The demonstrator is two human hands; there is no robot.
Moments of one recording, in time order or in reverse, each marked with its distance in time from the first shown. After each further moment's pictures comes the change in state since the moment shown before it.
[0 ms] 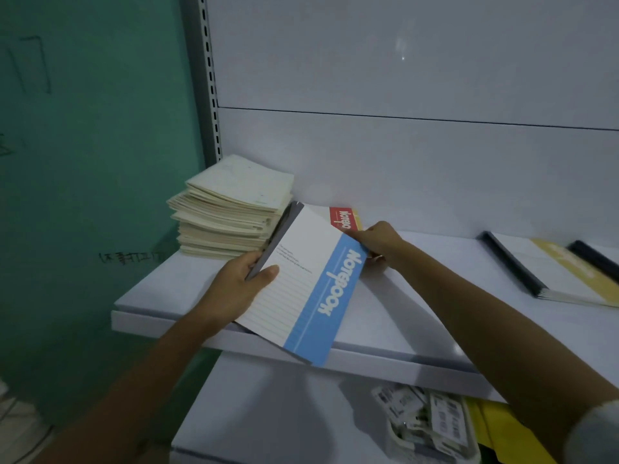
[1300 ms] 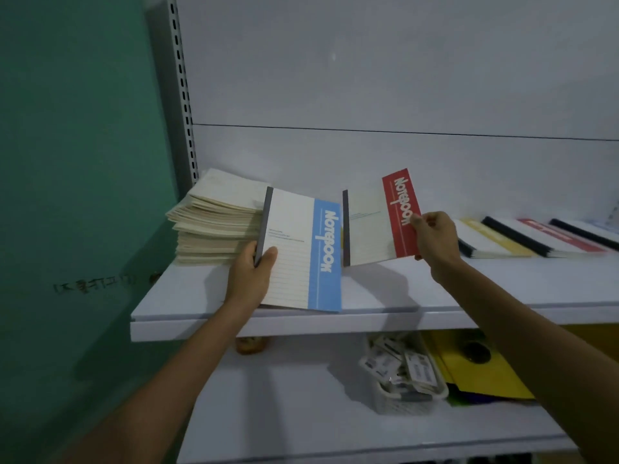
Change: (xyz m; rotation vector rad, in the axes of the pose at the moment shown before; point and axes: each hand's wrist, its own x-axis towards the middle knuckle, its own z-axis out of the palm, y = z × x) left_hand -0.002 0.002 -0.003 -0.179 0.091 0.117; right_hand -0.130 0.029 -0.049 0.300 0.642 -0.167
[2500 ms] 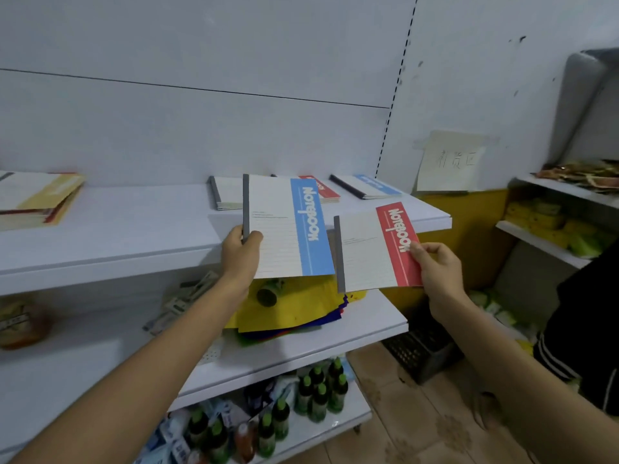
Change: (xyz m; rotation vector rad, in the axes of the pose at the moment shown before) left_hand -0.188 0.096 0.415 -0.220 -0.199 -0.219; right_hand -0.031 0.155 -0.469 0.049 0.271 0.218
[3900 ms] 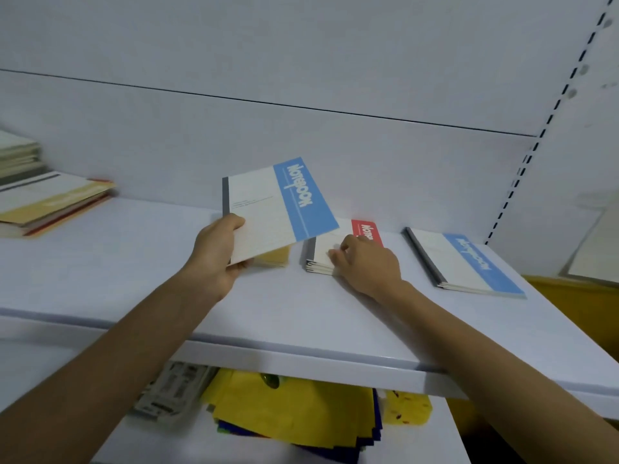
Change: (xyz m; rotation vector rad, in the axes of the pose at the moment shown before) left_hand 0.160 0.035 0.079 -0.299 0.440 -0.177; right_hand 0.276 0.010 0.239 -0.911 -0.598 -0.895
